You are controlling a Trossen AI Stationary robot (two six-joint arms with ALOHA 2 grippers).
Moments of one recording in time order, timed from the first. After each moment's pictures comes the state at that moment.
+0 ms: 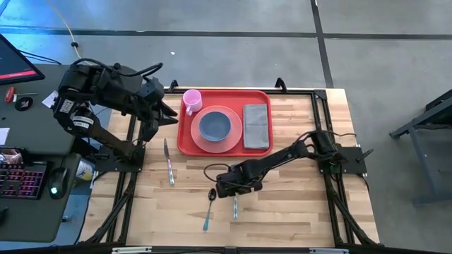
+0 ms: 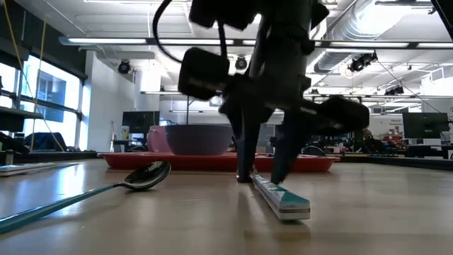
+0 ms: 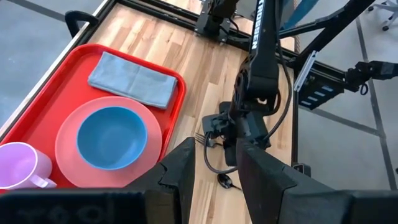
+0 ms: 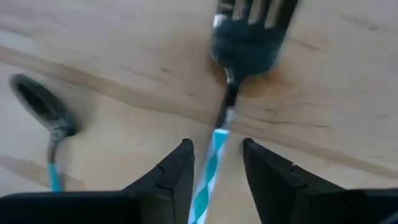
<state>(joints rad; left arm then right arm) -0.04 1.43 2.33 -1.57 -0.07 -0.36 0.27 2.15 1.54 -0.66 -0.16 1.64</state>
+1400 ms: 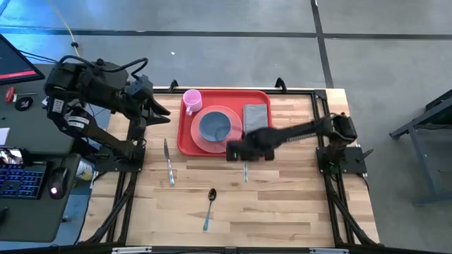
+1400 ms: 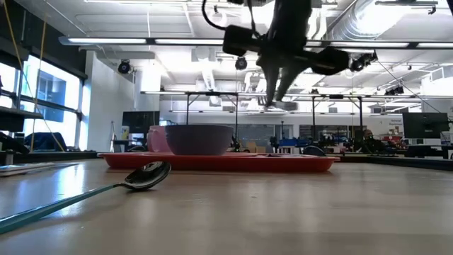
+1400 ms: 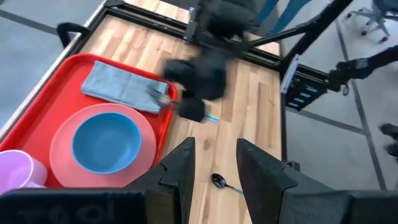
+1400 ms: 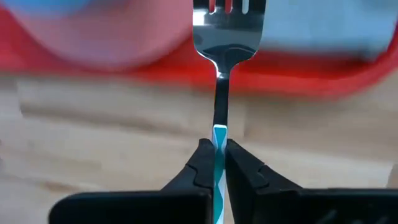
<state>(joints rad) -0.03 1.38 2.33 -1.57 -0.03 -0.34 0.06 1.86 1.54 -1.02 0.12 1.58</state>
